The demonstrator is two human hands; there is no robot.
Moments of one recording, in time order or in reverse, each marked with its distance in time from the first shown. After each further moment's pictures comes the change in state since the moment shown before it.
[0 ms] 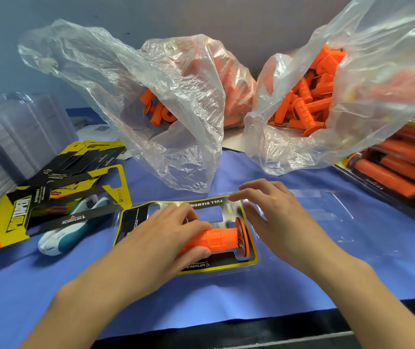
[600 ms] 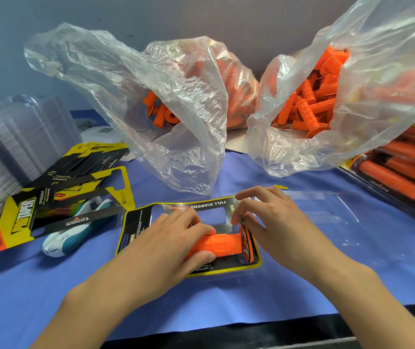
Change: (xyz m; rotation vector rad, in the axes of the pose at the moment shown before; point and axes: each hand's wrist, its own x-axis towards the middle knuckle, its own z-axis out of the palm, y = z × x) left_hand 0.001 0.002 0.004 -0.012 -0.011 -0.004; right_hand -0.002 -0.002 0.005 0.023 -0.035 -0.044
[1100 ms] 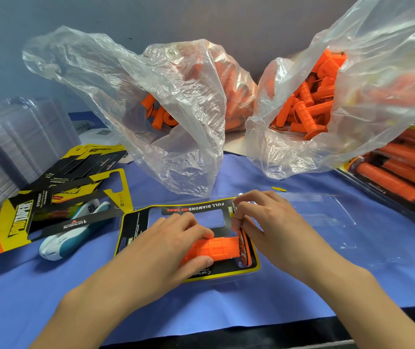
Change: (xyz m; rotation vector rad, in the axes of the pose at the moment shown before) left_hand 0.000 -0.003 0.002 -0.059 -0.035 -0.019; right_hand 0.001 0.000 0.000 0.003 -0.029 -0.005
